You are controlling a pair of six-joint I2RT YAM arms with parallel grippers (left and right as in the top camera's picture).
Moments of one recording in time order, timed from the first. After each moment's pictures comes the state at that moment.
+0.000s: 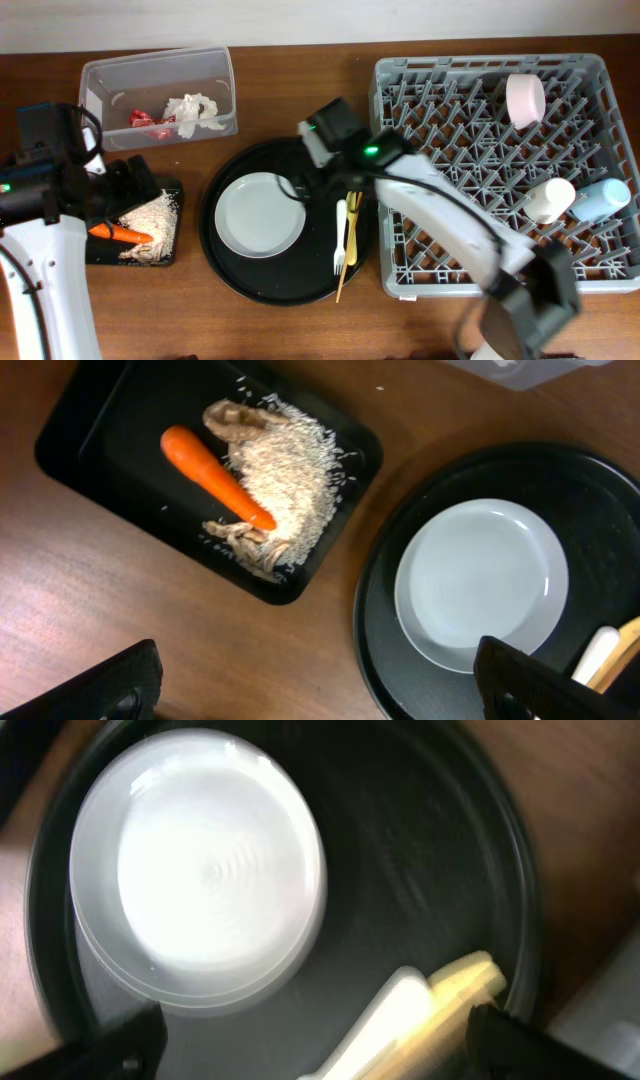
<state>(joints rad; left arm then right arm) 0.24 1.38 1.57 -1.40 -0.03 -0.25 0.64 1.85 1.53 -0.82 -0.12 0.11</state>
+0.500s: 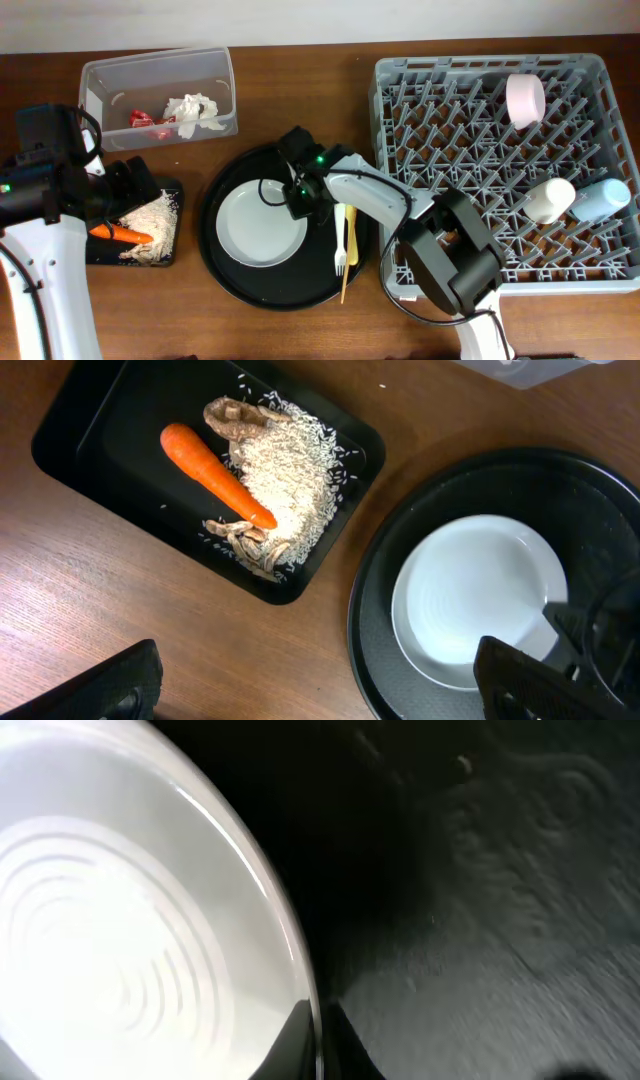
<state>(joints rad) 0.25 1.38 1.55 -1.39 -0.03 -0.25 0.68 2.15 1.57 -0.76 -0.15 0.34</state>
